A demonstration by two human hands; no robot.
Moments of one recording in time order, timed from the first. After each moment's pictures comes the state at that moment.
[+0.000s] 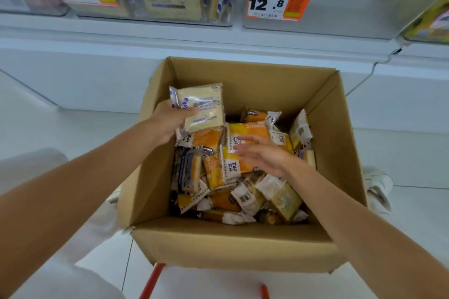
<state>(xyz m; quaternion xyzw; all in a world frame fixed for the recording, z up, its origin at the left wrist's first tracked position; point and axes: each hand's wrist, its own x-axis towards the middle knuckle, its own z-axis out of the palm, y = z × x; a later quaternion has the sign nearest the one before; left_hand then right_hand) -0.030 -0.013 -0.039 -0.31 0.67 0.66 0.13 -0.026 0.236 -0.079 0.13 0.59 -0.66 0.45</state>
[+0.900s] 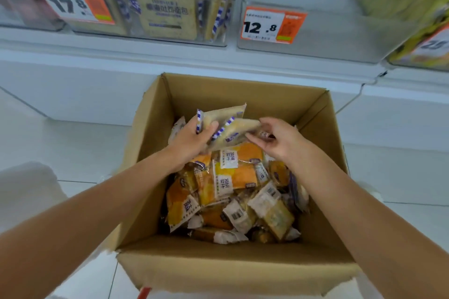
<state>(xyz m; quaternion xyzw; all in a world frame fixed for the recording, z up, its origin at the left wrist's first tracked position) -0.017 0.035 -0.036 -0.15 0.74 0.64 0.14 -0.077 0.230 -0.008 0.35 0.50 -0.75 0.25</state>
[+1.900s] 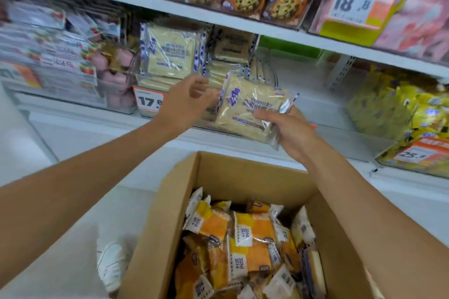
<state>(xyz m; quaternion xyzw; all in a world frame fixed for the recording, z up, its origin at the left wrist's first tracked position) -0.085 -0.087 0.154 -0.03 0.83 0.52 -0.20 -0.133 0.135 0.160 -0.05 0.70 -0.70 0.13</state>
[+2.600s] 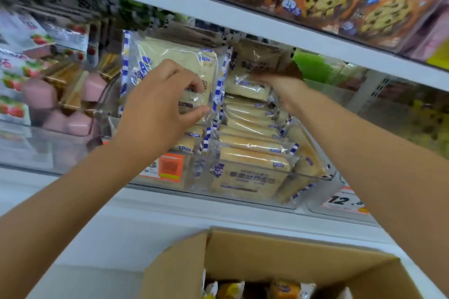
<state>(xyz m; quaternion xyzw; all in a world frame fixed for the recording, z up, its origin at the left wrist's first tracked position) -0.195 -0.186 0.133 0.04 0.90 0.26 -0.36 -0.356 0.009 0.181 -0.01 0.82 -0.57 -0.01</state>
